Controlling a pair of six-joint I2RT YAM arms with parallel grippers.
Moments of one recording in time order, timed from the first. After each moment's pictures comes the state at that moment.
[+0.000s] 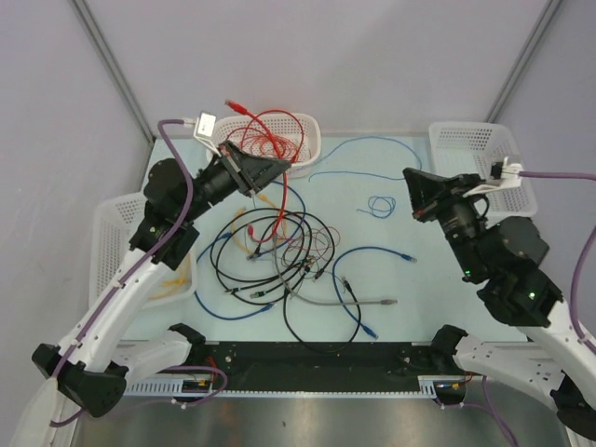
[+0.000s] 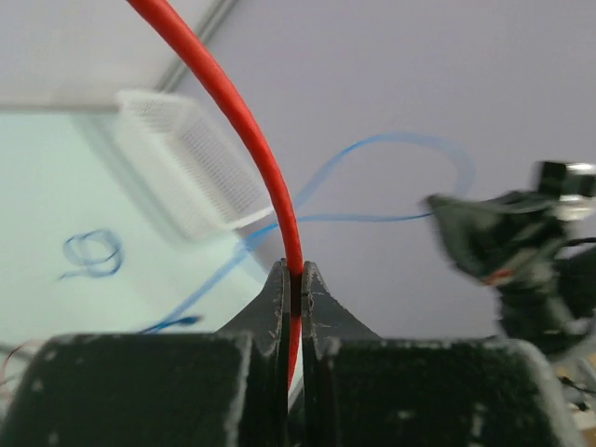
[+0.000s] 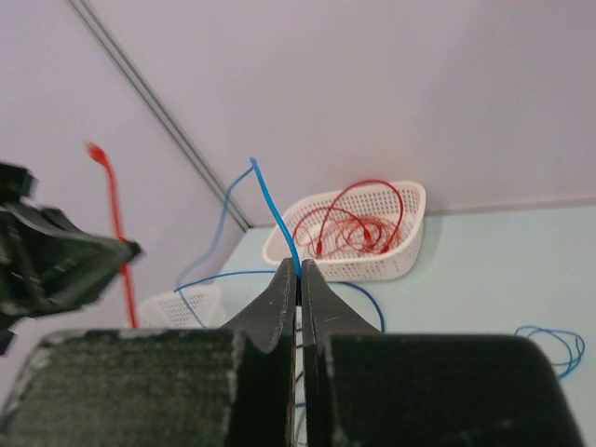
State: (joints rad) left arm -0.49 1.04 1.19 0.07 0.44 -0.85; right arm 0.86 0.74 1.13 -0.17 0.49 0.37
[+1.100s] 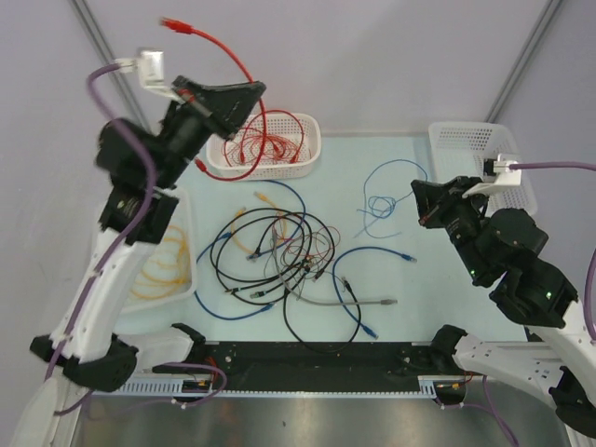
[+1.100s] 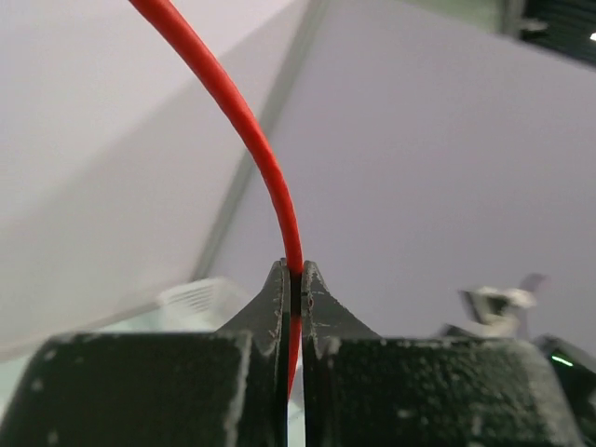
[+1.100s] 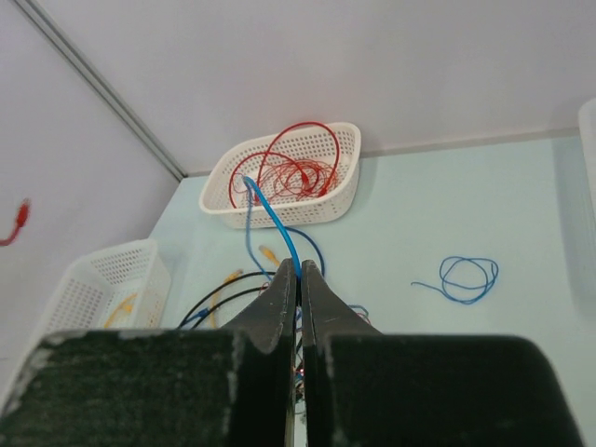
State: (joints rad) left arm -0.49 1.14 1.64 0.00 0.28 -0.66; right arm 0.86 0.76 1.27 -0.48 0.57 0.39
